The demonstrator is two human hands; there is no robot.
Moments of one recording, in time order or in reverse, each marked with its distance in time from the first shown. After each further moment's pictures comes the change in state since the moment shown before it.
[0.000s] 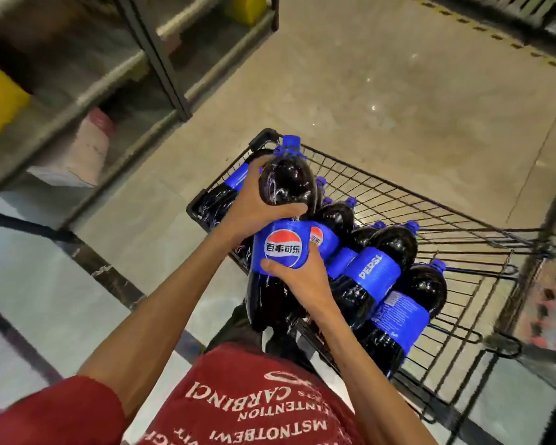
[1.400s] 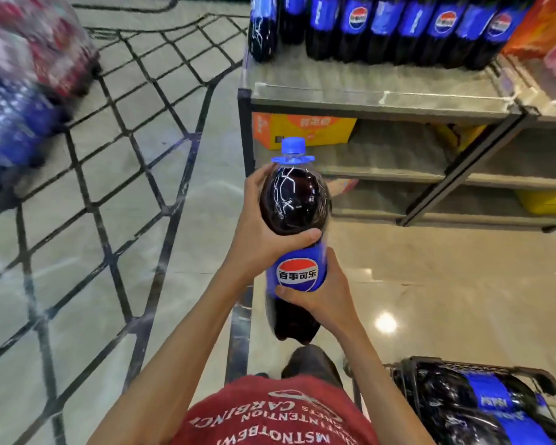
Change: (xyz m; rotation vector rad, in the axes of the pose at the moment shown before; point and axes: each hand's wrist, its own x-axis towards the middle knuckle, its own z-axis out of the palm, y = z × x) left_hand -0.220 -0.044 -0.461 -0.150 1.118 0.214; right_hand -0.049 -0.196 0.454 -0.442 -0.847 -0.562
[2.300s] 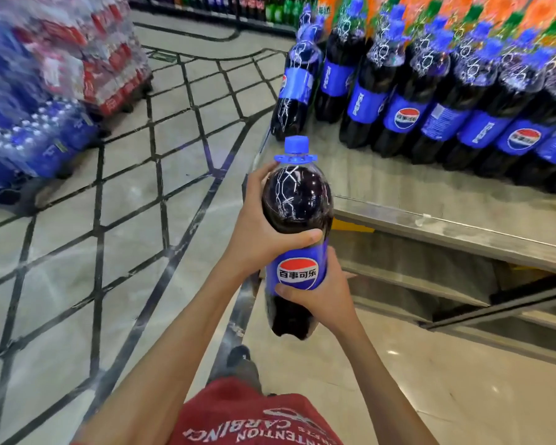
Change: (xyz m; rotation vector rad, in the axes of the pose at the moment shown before) left_hand 0.352 -0.014 0.021 0.070 0.206 0.029; right_hand 0.379 -0.089 -0.060 0.022 -0.189 -0.097
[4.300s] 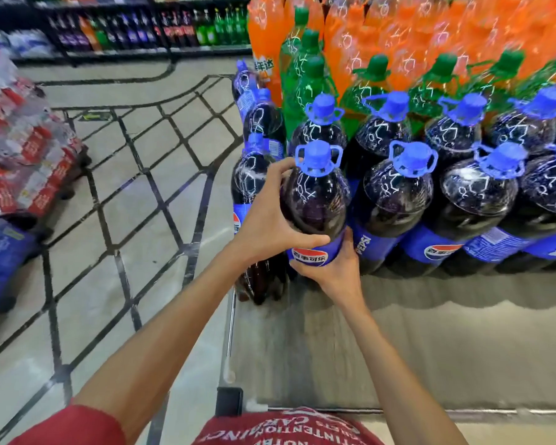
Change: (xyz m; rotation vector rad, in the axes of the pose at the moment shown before) left_hand 0.521 -0.096 0.053 0.259 -0.400 0.211; right_hand 0.507 -0.049 -0.049 0.005 0.403 -0.033
